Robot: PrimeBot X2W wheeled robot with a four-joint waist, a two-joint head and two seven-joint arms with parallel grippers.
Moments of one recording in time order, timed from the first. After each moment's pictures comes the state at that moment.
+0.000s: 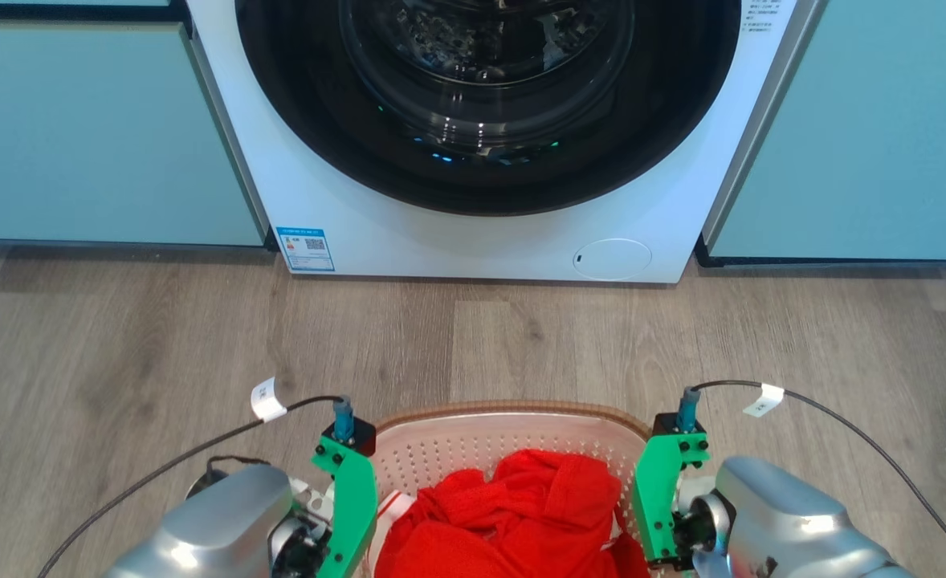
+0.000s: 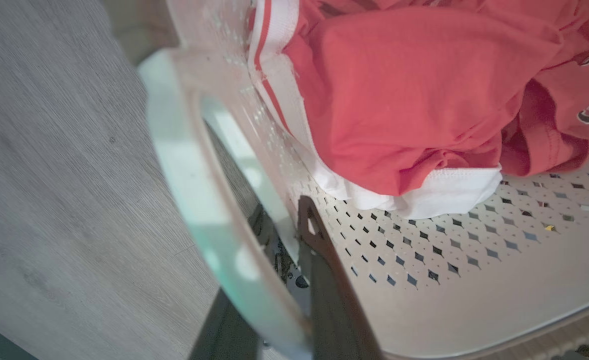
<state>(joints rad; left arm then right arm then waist) -0.59 0.29 -1.28 0.72 -1.00 -0.11 0.72 -0.59 -0.10 0.98 1.08 1.05 0.11 0.71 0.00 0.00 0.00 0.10</state>
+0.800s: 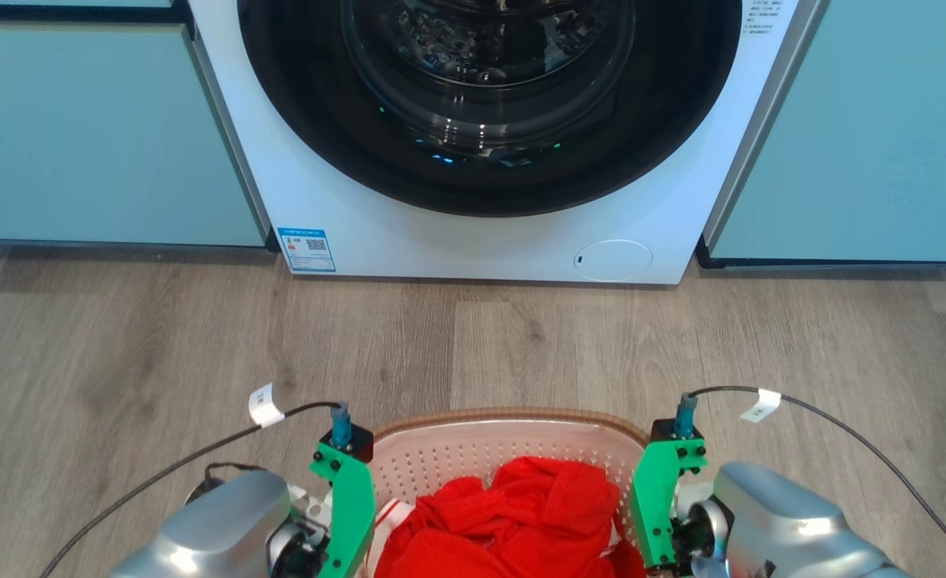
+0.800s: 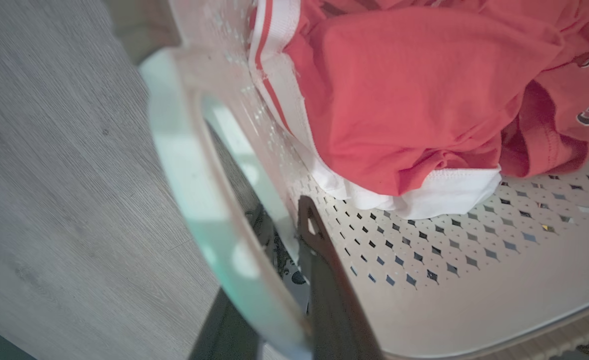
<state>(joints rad) -0.58 0.29 -1.28 0.73 -1.01 -0.11 0.72 -0.60 -0.10 1.04 1.09 1.10 0.11 0.69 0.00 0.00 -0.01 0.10</state>
